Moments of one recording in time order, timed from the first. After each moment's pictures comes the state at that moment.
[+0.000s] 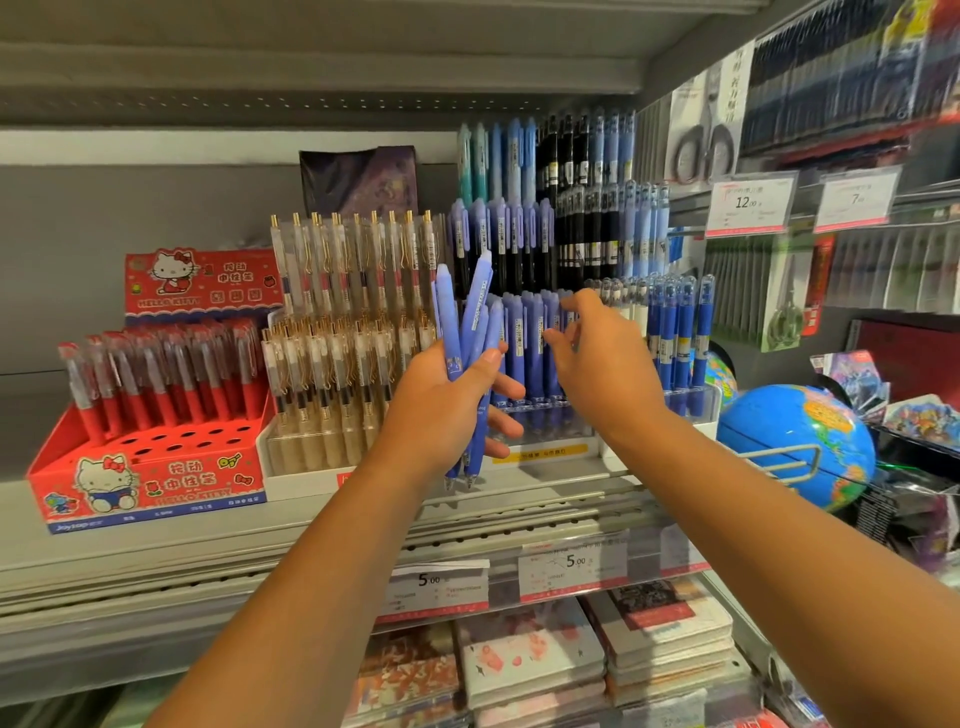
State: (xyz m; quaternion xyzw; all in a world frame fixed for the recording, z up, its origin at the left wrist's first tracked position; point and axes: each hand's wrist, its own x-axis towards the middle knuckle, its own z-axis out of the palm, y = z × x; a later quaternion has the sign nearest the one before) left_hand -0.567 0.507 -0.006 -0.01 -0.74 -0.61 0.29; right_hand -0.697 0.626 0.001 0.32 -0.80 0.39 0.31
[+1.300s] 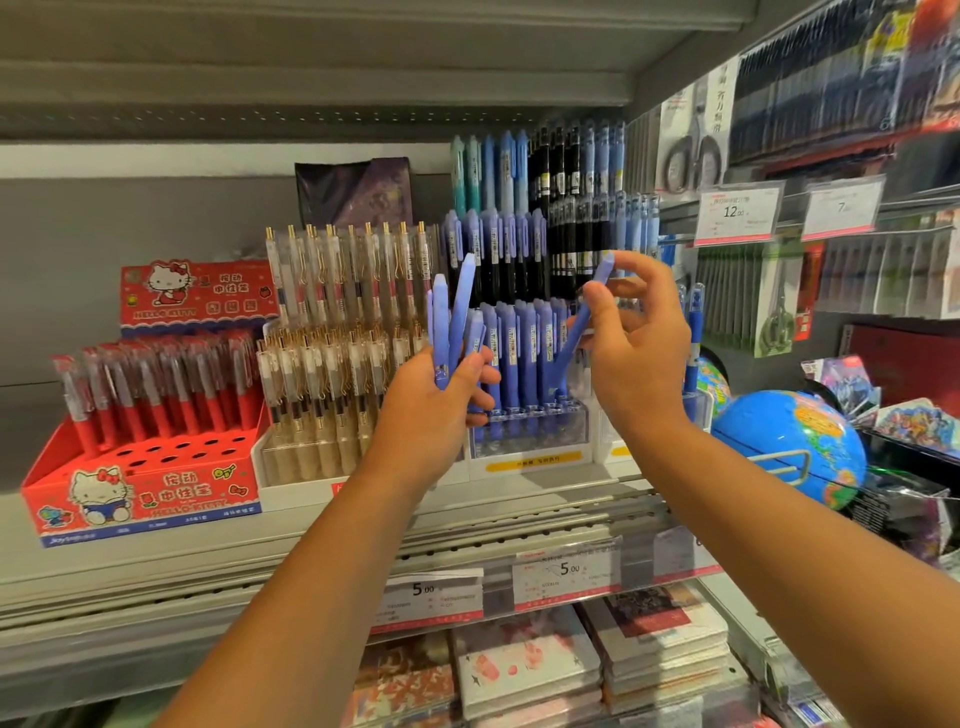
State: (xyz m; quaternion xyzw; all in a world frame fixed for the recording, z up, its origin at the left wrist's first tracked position) left_hand -0.572 0.505 -0.007 -0.01 -0.75 -0.55 0.36; right_hand -0.694 0.639 0.007 0.35 -0.54 0.68 0.35
